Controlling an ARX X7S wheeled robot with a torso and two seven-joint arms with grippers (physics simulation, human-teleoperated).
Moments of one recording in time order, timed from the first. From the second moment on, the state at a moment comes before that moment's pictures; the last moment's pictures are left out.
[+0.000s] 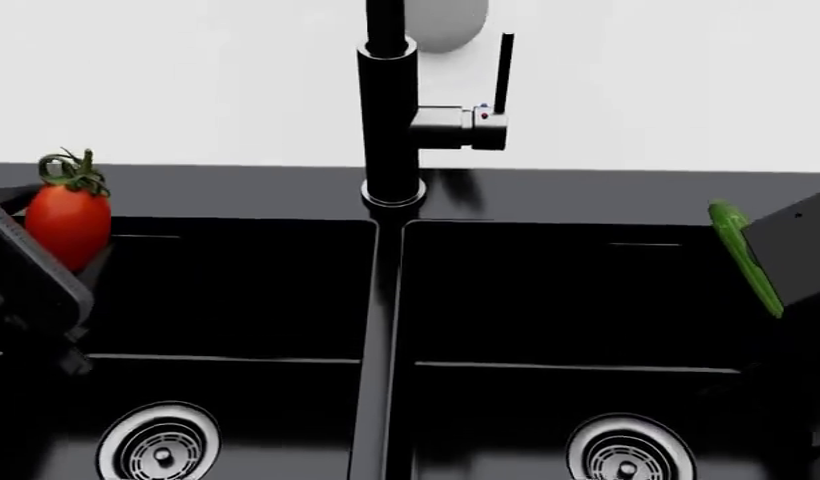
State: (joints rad) left arm -0.78 -0.67 0.49 -0.01 -0.09 -0.47 0.32; right arm 0.87 0.70 -0.38 -0.06 0.12 1.25 -0.27
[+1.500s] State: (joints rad) left arm -0.64 -0.49 0.42 0.32 -0.07 -0.52 -0.02; right arm 0.83 0.71 -0.08 -0.68 0.51 1.56 0.18
